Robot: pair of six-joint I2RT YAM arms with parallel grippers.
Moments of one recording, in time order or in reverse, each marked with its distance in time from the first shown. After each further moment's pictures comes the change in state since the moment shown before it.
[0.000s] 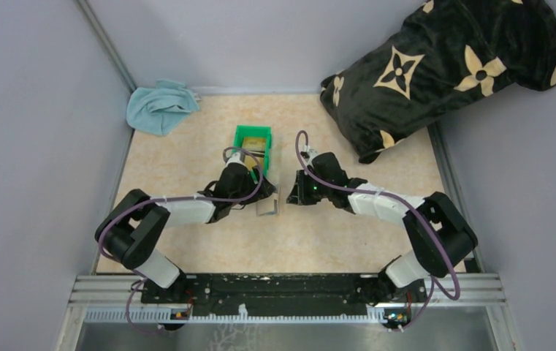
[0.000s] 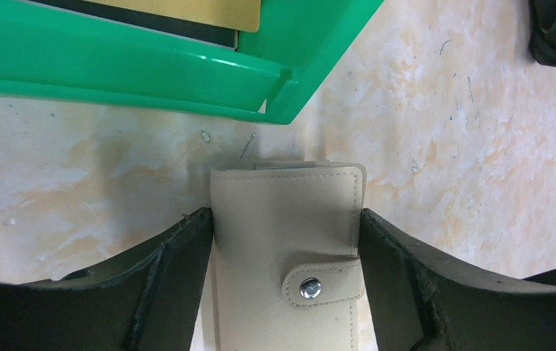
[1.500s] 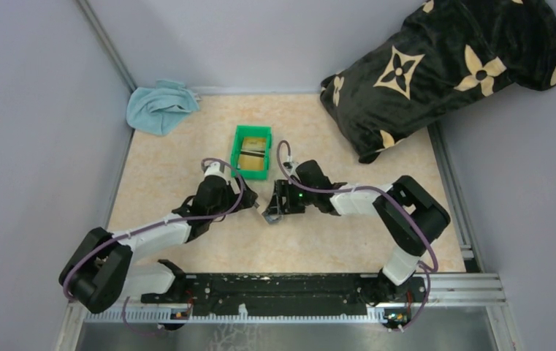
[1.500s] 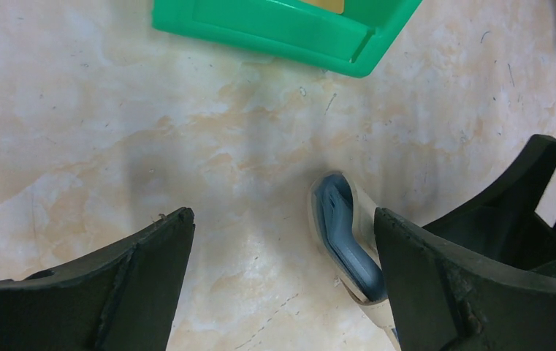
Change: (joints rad) left arm 0.048 -0.364 -0.212 -0.123 -0.084 0.114; right arm 0.090 0.227 0.013 0.207 -0.125 0.109
